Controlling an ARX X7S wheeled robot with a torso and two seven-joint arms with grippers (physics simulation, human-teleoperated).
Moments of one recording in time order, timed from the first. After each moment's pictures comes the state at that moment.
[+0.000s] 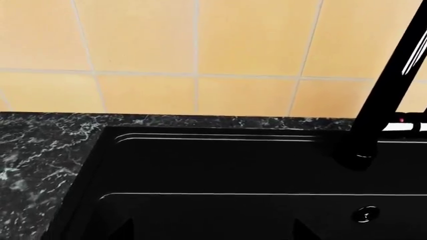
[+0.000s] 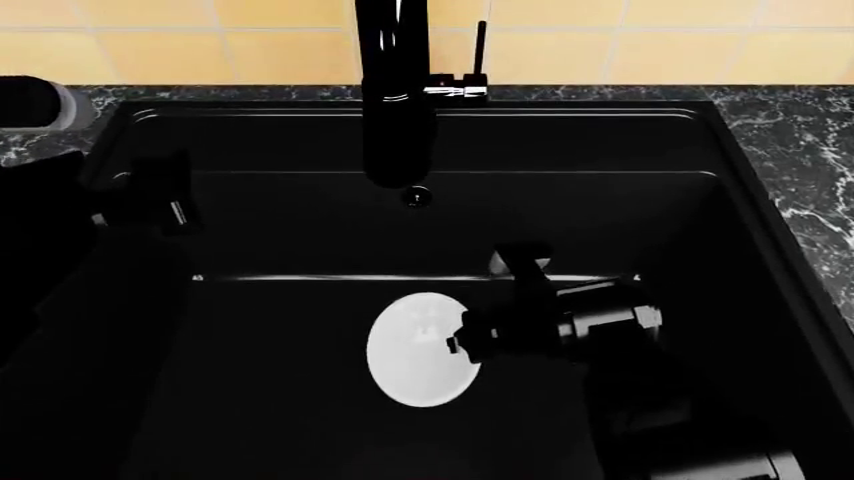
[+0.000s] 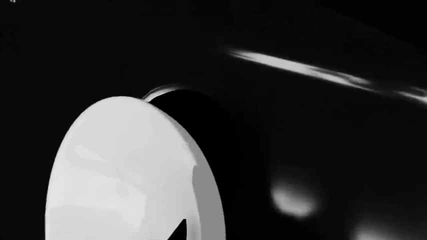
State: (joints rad) left arm -0.81 -0.79 -0.05 0.41 -1.39 -1.11 -0.64; right arm 1.19 0.01 -0.25 1.31 0.07 0.74 -0.66
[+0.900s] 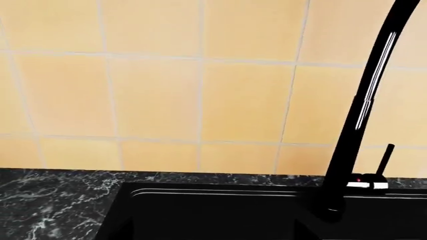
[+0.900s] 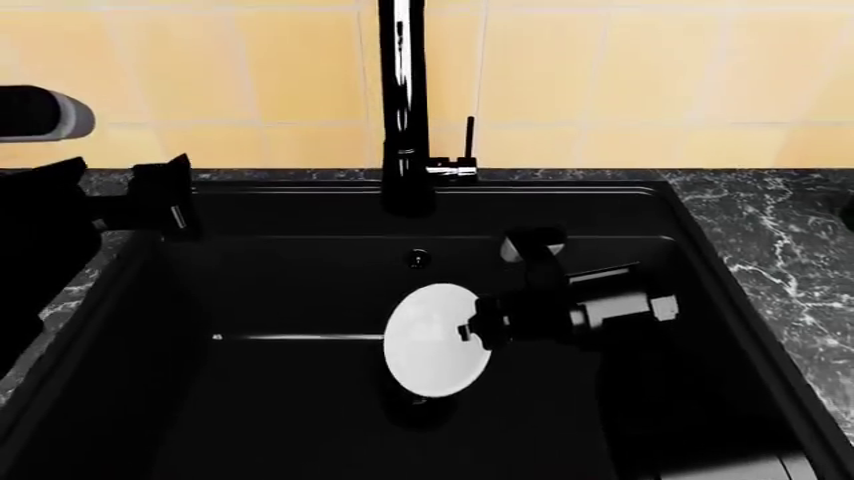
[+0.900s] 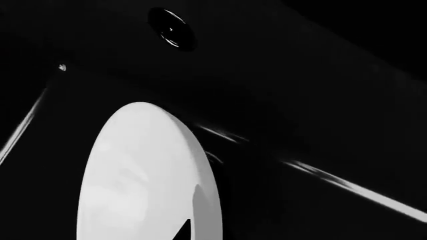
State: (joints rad) left arm -0.78 -0.79 -0.06 0.41 -1.37 -1.07 -0.62; right arm 1.18 0.05 -0.27 1.16 0.07 0.84 -0.64
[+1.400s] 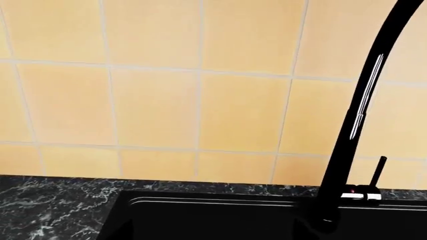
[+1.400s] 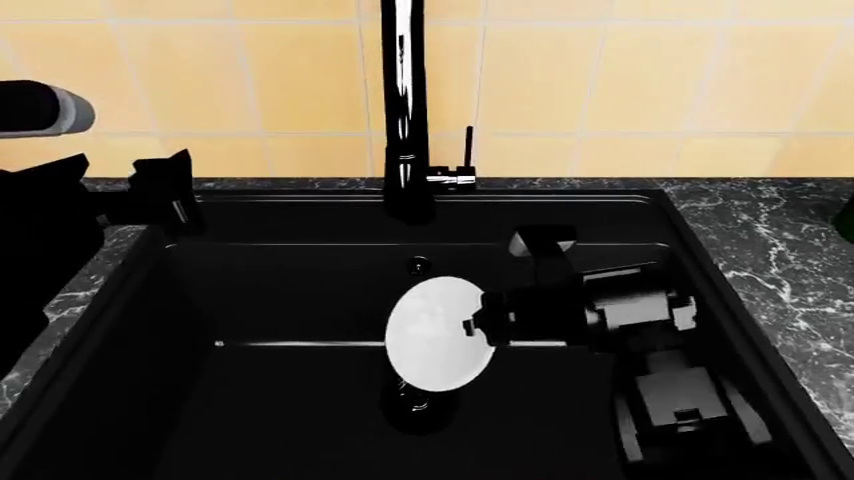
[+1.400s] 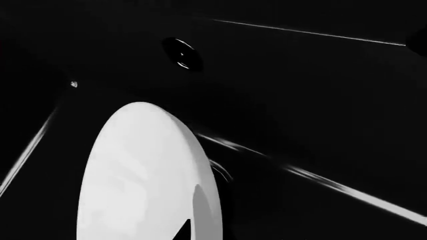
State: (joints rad) left arm -0.78 -0.78 -0.05 0.40 -1.36 -1.06 -0.62; right arm 1.09 0.10 -0.24 0.88 0.11 1.02 -0.60
